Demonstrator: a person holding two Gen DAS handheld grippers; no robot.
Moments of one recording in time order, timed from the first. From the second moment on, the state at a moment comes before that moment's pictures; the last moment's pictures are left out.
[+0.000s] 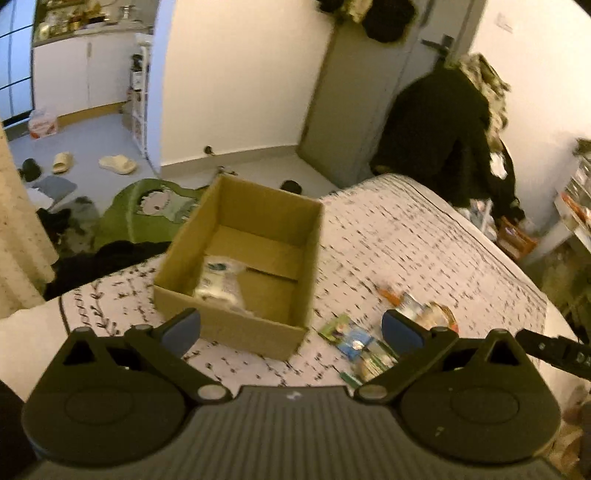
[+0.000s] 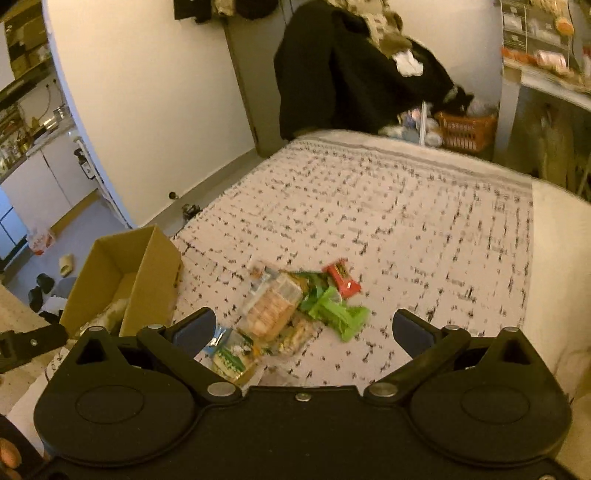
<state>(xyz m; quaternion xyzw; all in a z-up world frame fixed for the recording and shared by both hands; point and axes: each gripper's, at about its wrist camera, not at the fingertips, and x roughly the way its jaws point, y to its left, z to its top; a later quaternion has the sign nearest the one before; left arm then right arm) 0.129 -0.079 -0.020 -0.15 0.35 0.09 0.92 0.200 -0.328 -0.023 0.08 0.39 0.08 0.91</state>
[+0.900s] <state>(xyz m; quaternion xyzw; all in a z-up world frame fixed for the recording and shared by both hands) 0.157 -0.151 -0.067 -0.17 0.40 0.06 0.90 0.217 -0.368 -0.041 0.12 0.41 0.05 0.90</state>
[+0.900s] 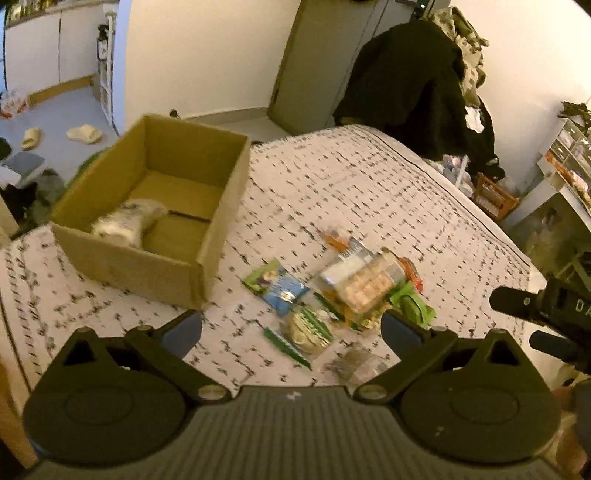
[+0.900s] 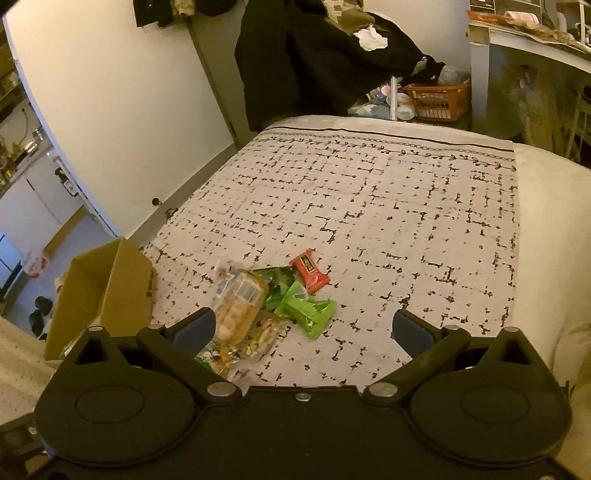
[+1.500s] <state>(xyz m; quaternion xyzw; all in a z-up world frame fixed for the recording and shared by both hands) 0.182 -0.156 -0.123 -0.23 0.41 0.06 0.88 0.242 -0.353 -0.069 0.09 0.45 0.06 0.89</state>
